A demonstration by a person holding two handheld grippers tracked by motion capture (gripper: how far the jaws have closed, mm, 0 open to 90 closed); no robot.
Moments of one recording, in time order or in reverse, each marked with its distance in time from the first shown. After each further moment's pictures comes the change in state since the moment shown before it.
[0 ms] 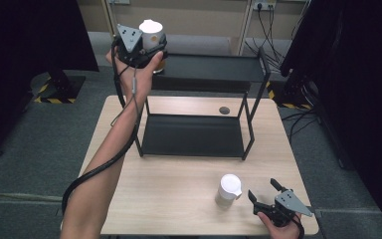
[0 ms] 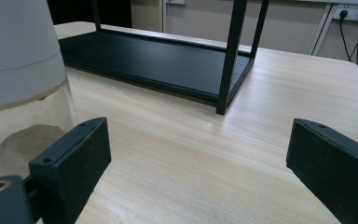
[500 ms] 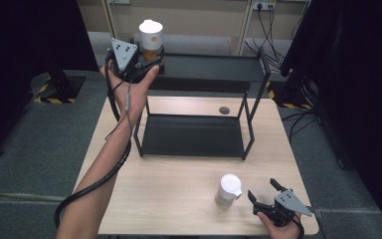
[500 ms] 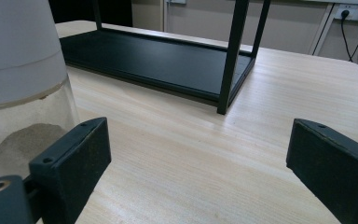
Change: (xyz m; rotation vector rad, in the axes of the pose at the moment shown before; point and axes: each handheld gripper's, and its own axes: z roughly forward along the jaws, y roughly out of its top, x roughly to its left) left arm 0.003 -0.018 -0.039 -0.055 -0.060 0.001; right arm 0.000 0.001 0.000 0.003 0.002 -0.003
